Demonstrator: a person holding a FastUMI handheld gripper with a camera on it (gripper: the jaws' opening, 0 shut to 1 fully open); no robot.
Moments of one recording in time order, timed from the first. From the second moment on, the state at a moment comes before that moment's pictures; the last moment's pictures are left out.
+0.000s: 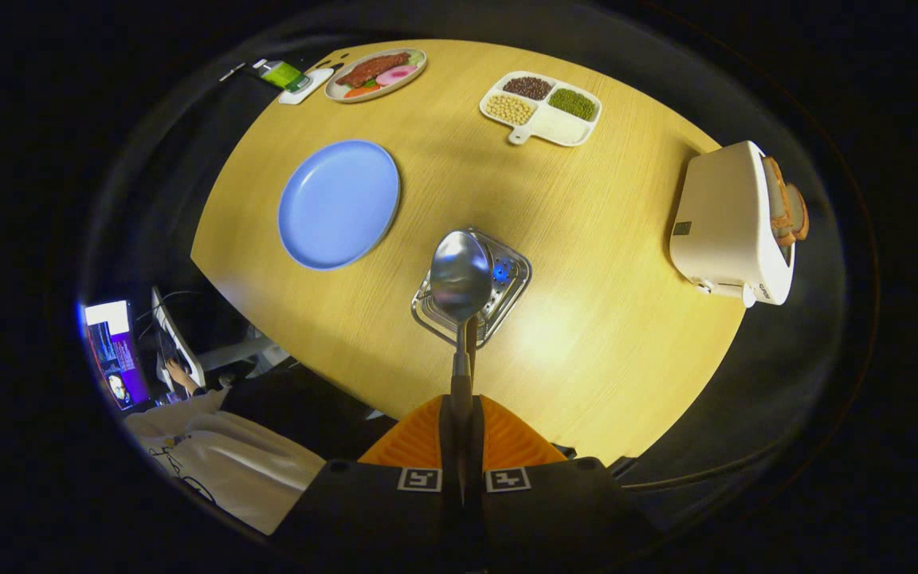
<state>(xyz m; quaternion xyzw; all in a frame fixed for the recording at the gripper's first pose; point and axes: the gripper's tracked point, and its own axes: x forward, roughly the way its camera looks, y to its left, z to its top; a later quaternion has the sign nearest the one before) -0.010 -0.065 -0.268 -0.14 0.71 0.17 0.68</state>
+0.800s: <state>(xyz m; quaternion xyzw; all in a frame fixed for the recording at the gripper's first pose) 0.014 -0.067 -0.301 -0.16 0.76 0.16 0.61</state>
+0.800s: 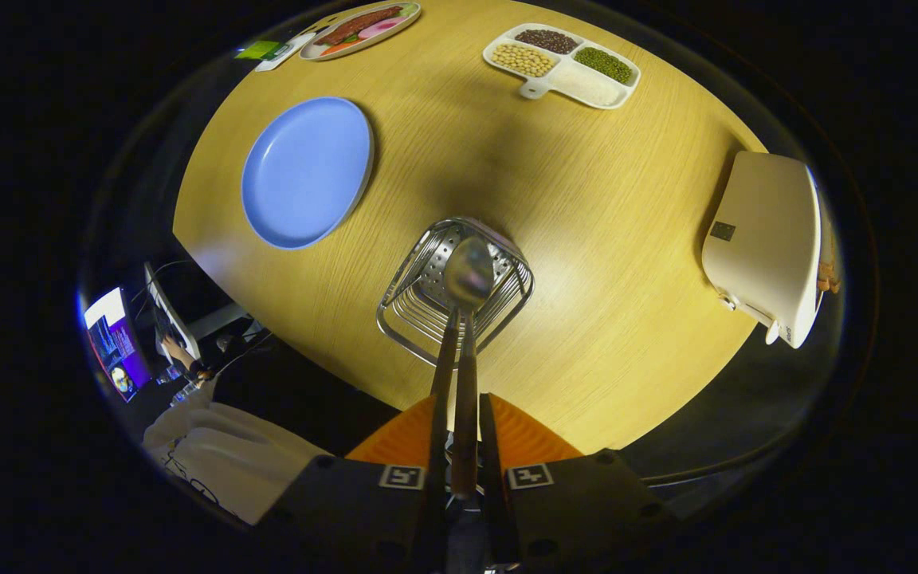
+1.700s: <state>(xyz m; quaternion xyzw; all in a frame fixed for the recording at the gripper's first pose) 0.037 -0.011 -0.149 0.02 0.47 0.15 0.87</state>
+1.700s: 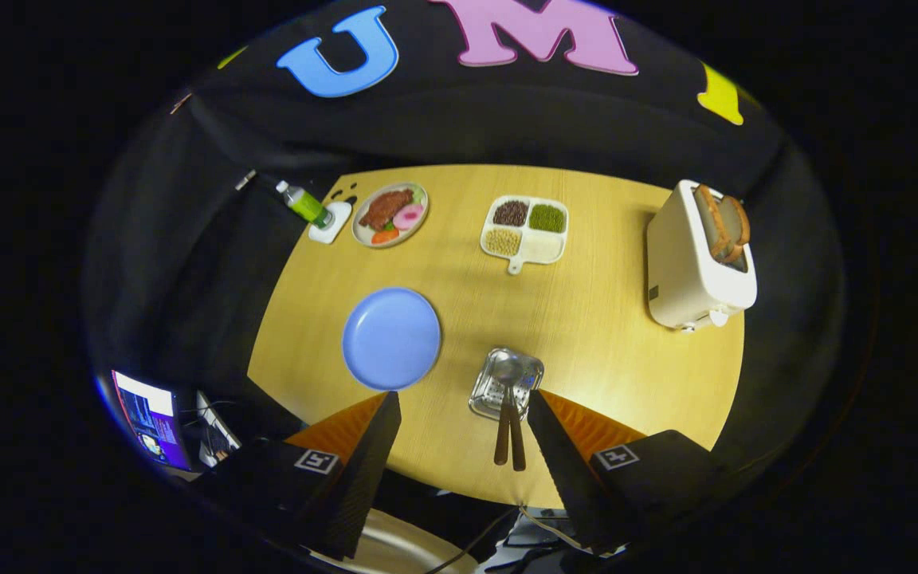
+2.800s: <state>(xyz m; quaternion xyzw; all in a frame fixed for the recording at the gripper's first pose) -0.036 0.015 -0.049 -0.03 0.07 0.03 1.00</state>
